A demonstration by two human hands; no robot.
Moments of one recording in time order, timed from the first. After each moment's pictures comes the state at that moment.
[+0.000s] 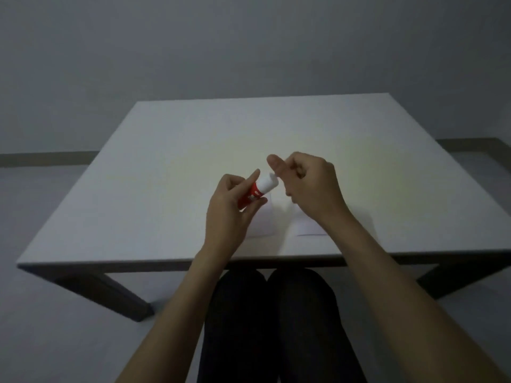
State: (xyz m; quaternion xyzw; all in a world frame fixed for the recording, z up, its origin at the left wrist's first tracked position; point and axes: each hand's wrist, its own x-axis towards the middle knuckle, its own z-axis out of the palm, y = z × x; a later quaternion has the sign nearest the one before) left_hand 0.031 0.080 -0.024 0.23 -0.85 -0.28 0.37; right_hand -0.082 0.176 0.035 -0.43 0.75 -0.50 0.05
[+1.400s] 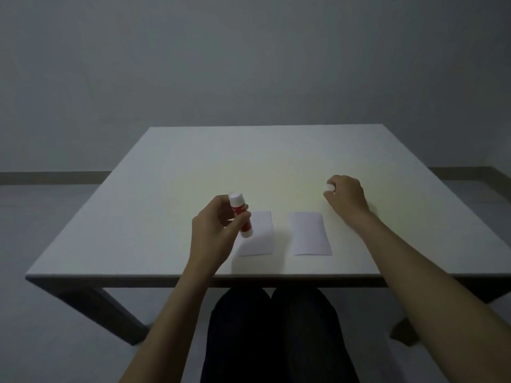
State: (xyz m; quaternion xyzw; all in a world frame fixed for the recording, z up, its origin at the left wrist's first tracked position) left_hand 0.056 0.080 -0.002 0.31 -0.76 -0.44 0.37; right_hand -0.214 0.174 -0.030 -0.34 0.89 -0.29 -0.02
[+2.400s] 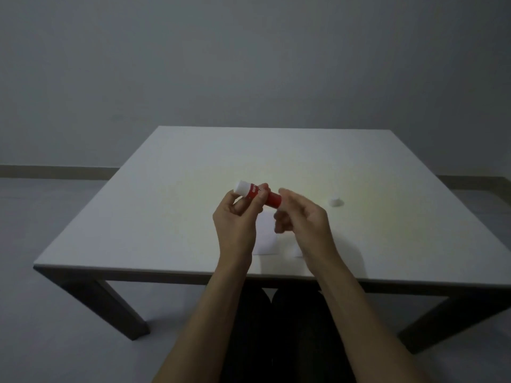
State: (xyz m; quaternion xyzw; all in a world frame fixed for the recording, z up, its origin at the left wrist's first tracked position) left_hand 0.021 0.106 0.003 0.26 -0.52 -0.65 0.49; right_hand -0.059 0.183 0.004 -0.30 0.63 -0.68 0.24
